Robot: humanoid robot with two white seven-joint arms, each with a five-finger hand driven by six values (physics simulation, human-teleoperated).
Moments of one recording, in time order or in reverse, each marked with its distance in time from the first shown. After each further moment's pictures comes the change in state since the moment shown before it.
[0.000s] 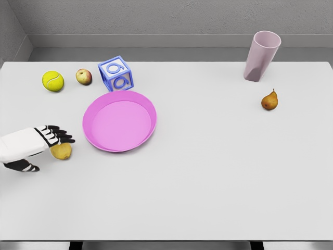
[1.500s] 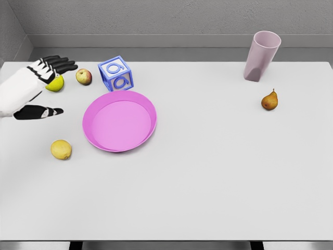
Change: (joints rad) left arm 0.008 -0.337 0.398 -0.096 0.087 0.000 0.011; right arm 0.000 0.000 -0.002 0.000 0.001 0.000 0.001
